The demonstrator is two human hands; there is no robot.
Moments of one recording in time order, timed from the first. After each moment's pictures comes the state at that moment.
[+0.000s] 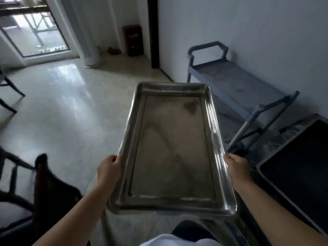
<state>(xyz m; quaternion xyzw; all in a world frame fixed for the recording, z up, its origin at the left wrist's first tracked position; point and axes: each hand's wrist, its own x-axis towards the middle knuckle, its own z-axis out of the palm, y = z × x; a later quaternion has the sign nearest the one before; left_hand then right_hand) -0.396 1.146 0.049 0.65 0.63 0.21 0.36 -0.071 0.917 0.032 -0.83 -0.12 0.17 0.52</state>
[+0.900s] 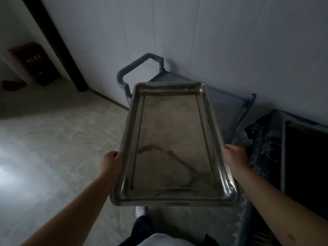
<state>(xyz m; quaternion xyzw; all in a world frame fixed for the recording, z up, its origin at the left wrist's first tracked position) 0.048 1.445 0.042 0.78 0.45 0.06 0.42 0.245 1.094 0.005 -0.85 0.09 0.05 0.52</state>
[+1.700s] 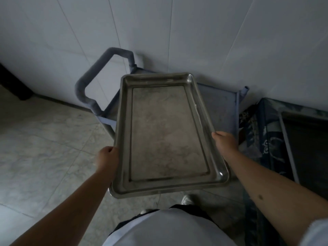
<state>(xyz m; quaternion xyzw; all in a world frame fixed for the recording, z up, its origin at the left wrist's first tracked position) 0.259 1.560 0.012 0.79 0.41 -0.01 0.45 0.394 1.182 -0.031 -0.89 0.19 0.05 0.42</state>
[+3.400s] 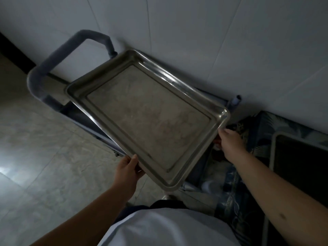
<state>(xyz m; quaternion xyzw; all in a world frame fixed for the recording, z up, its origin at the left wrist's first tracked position) 0.337 1.315 -0.017 0.45 0.43 0.00 0.78 0.540 1.033 -0.051 -0.77 0.24 0.19 0.57</state>
